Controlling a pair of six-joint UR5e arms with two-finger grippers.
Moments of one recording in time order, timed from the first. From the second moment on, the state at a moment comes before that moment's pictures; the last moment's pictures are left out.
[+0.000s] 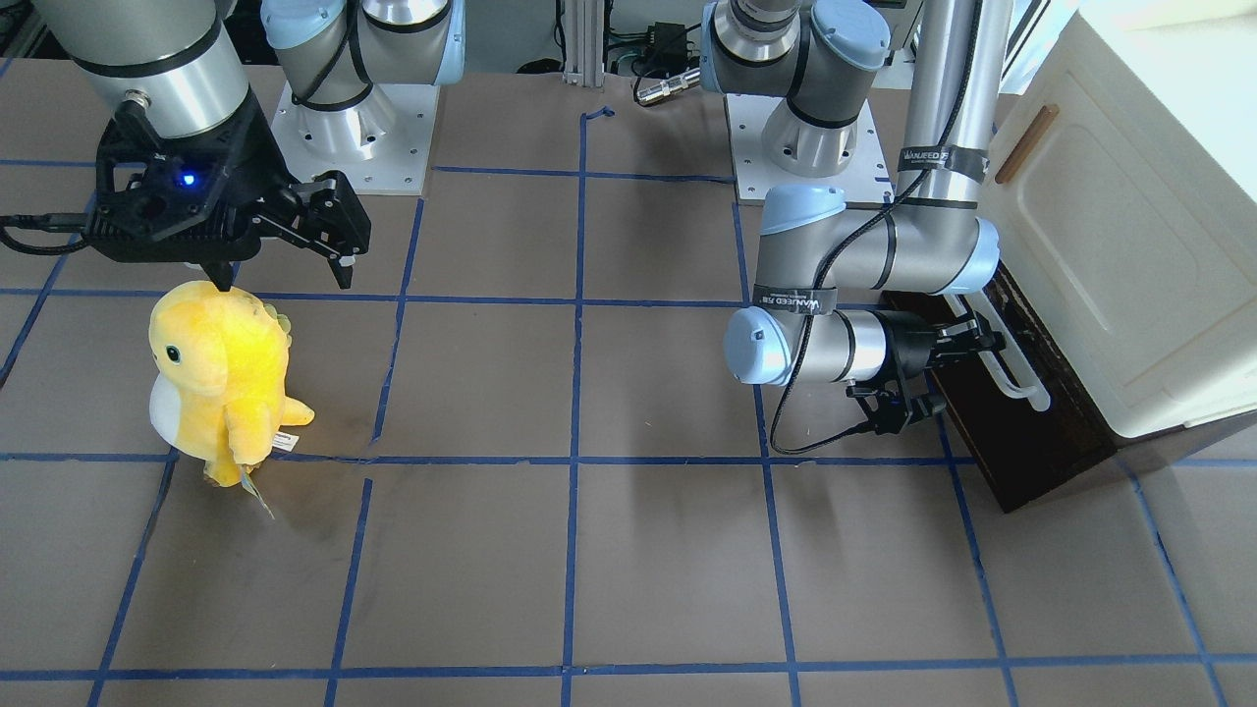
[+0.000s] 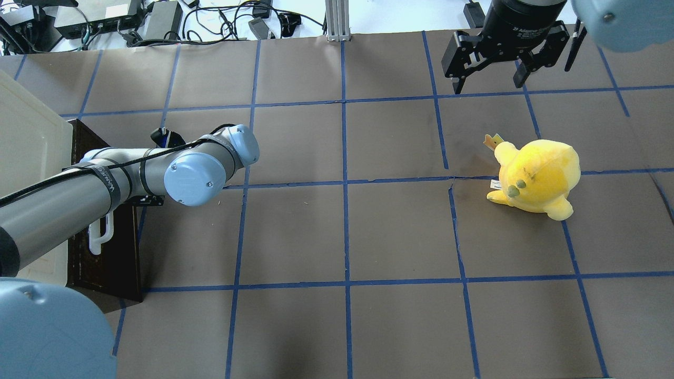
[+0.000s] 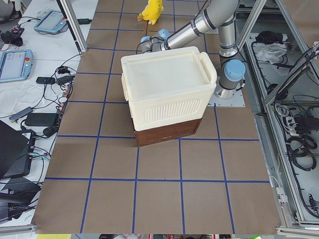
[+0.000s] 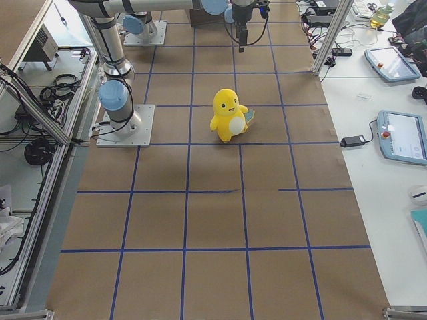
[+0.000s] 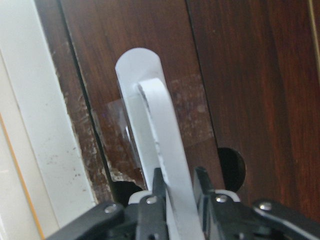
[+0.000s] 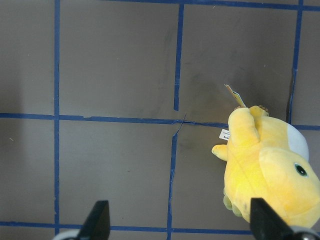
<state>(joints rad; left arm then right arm) -1.63 -1.98 -1.93 -1.52 2.80 -0.56 1.60 -1.48 1.44 -1.57 -1.58 -0.02</state>
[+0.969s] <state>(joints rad) -1.65 -1.98 -1.93 -1.51 2.79 -0.56 1.60 -1.48 1.44 -1.57 -1.58 -0.02</state>
